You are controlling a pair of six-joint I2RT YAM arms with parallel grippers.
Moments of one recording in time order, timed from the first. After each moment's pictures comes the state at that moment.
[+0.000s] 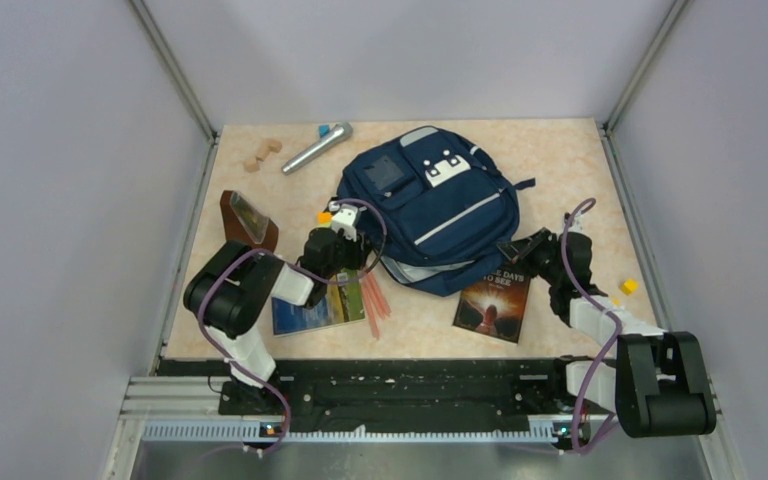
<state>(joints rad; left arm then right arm) -0.45 1.75 0.50 0.87 0.08 -0.15 0.04 1.15 0.30 0.42 -0.30 0.89</state>
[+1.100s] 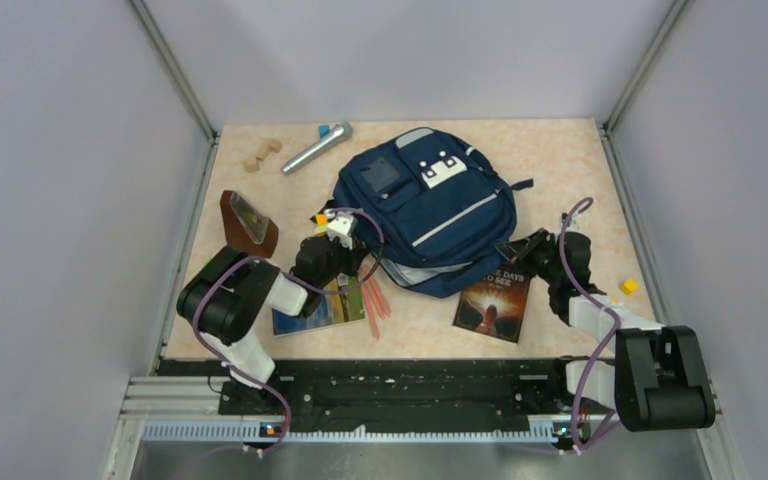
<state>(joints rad) -0.45 1.71 0.40 1.01 0.16 -0.13 0.04 1.18 0.30 0.44 -0.33 0.89</state>
